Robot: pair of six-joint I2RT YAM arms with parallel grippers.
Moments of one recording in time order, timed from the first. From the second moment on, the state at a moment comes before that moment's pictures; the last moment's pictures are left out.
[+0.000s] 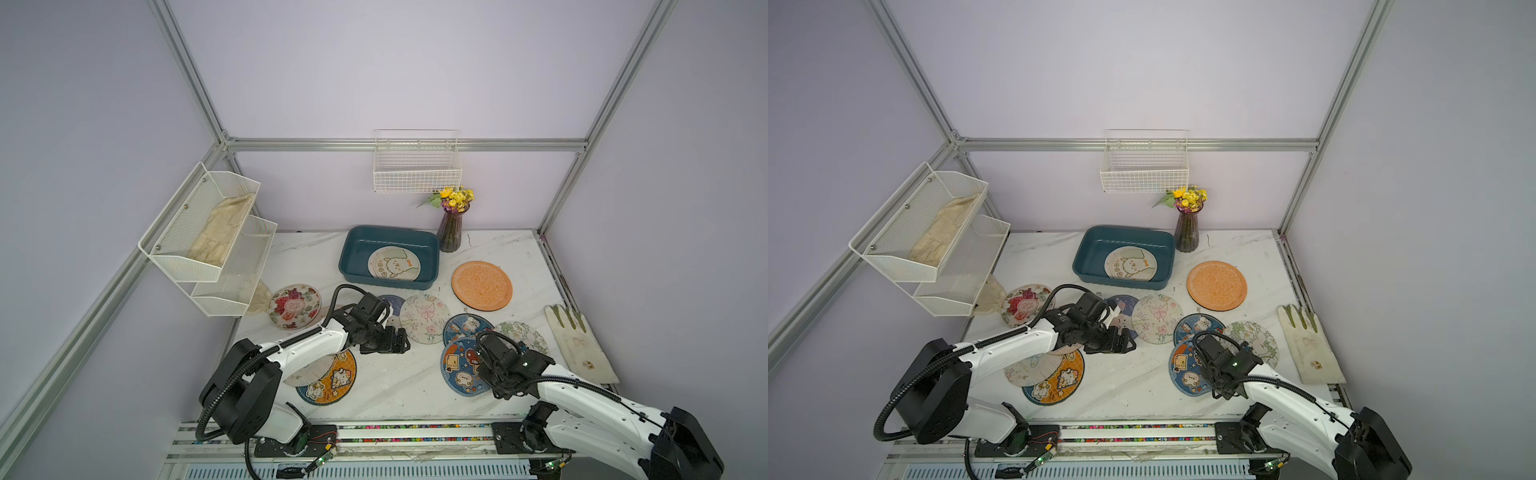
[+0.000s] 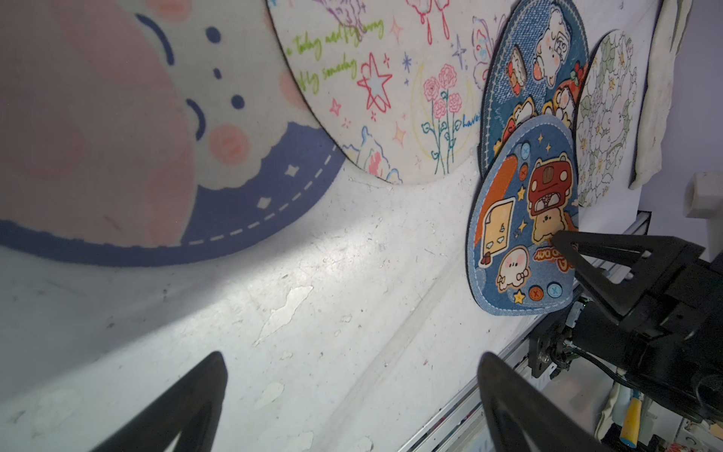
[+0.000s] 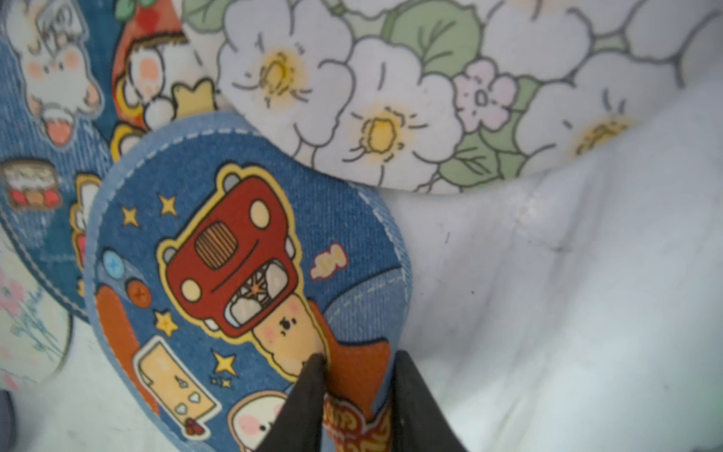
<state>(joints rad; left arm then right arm) -0.66 1.46 0.86 -0.48 0.34 -0.60 0.73 0.97 0.46 -0.80 0.18 1.51</state>
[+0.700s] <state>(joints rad) -0.65 1.46 0.86 -0.47 0.32 -0.63 0.73 1.10 0.86 -0.89 0.08 1.34</state>
